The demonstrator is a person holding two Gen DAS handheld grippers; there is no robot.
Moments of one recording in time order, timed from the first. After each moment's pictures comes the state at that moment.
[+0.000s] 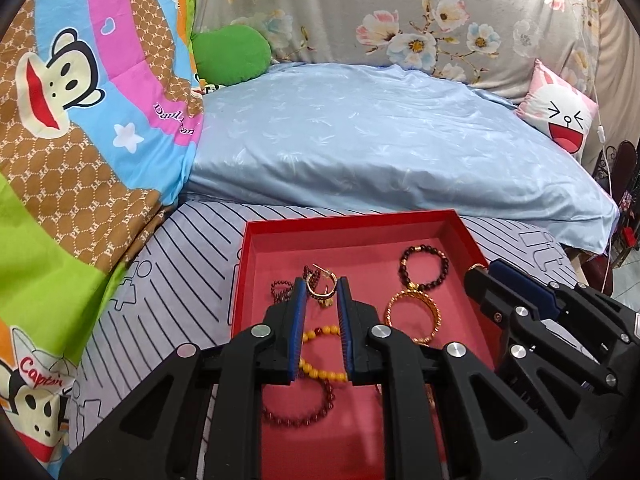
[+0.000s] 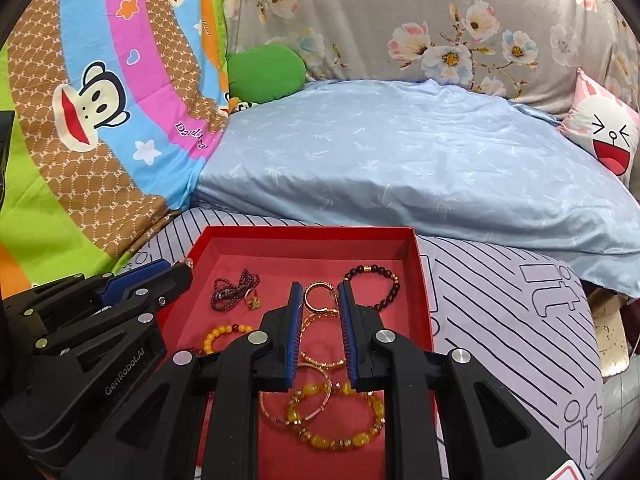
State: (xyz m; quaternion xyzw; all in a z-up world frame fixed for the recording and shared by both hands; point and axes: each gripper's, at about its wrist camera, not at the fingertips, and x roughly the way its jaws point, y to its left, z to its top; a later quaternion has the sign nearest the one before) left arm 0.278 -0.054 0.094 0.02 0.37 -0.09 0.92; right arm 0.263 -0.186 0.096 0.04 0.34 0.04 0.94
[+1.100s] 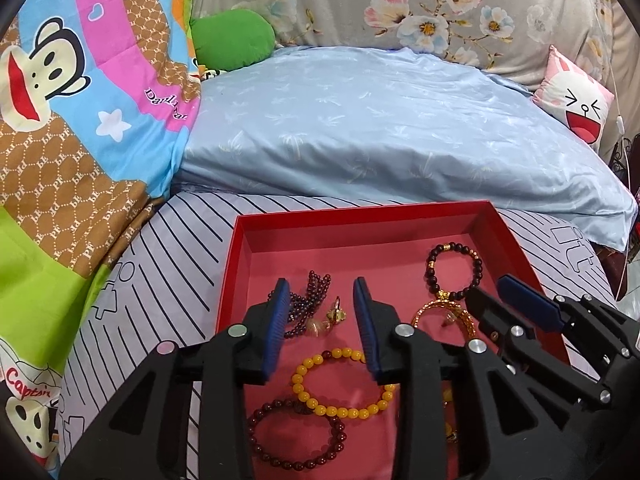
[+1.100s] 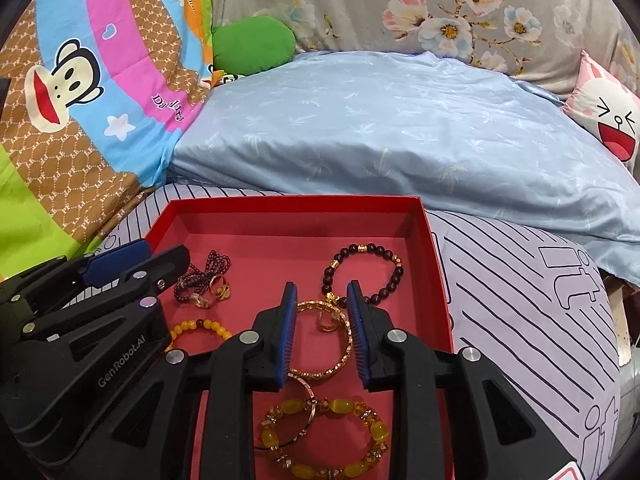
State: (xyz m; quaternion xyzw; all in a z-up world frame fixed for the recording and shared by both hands) left arm 0.314 -0.062 0.062 0.03 0.39 -0.08 0.92; right arm 0.294 -0.185 0.059 0.03 0.38 0.02 0.92
